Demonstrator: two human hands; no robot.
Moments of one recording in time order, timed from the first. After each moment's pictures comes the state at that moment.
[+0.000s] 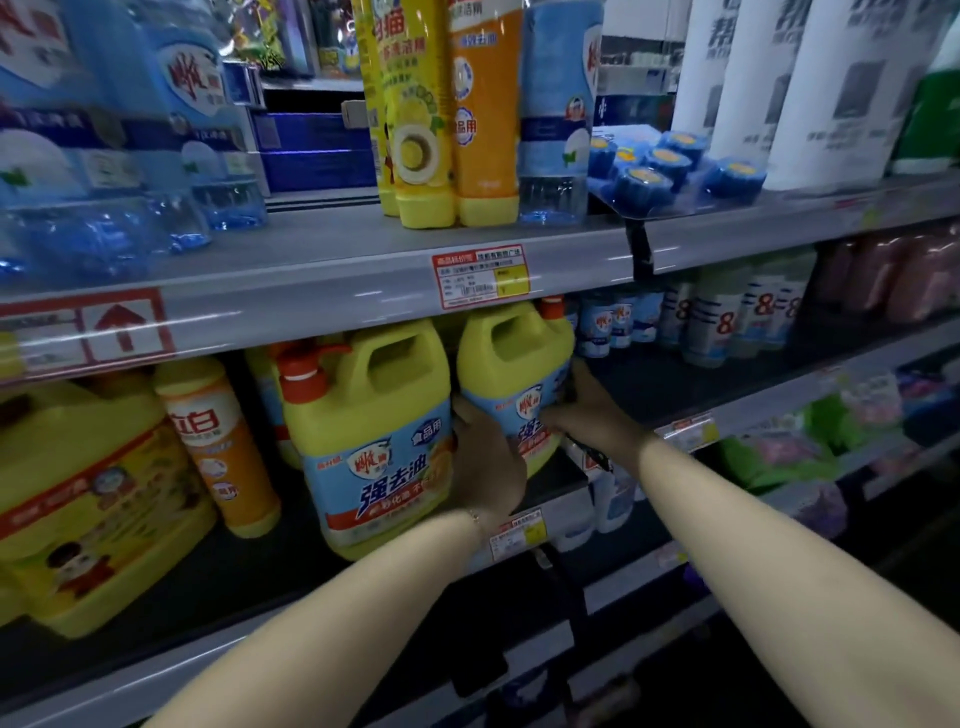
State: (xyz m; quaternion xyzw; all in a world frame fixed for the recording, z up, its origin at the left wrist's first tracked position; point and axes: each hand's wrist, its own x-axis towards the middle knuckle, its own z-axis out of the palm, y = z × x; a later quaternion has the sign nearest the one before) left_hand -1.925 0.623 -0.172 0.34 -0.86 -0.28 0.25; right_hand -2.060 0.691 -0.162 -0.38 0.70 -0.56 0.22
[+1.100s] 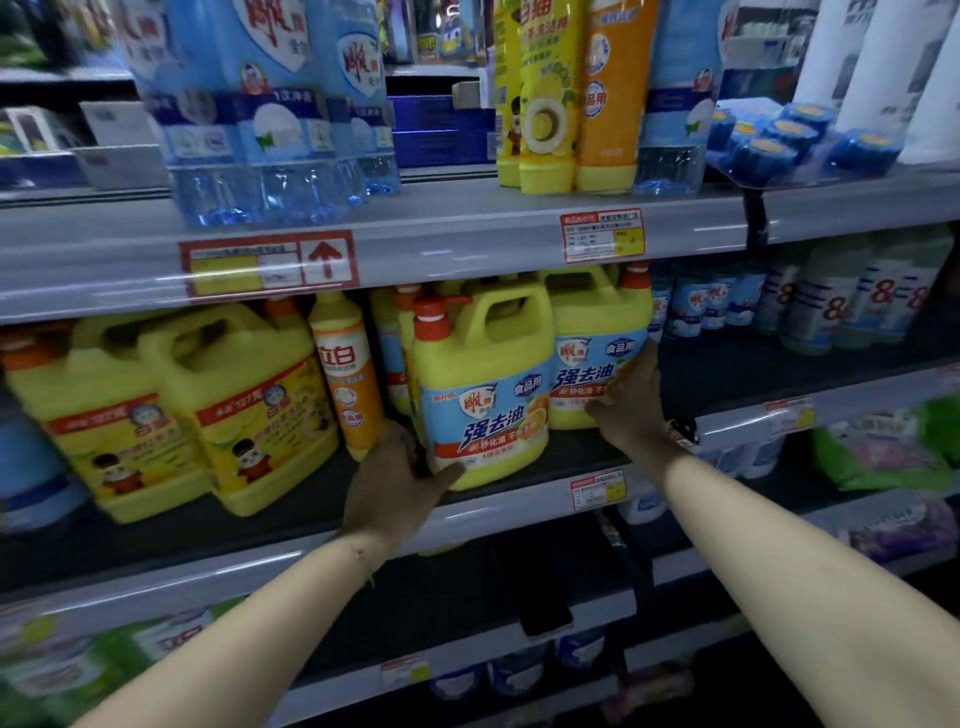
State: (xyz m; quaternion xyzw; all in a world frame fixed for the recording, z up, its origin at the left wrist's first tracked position) left_hand -1.750 0.556 -0.195 0.40 -0.81 -0.33 0.26; right_hand -2.014 0.648 -0.207 -0.30 0.78 -0.54 0.00
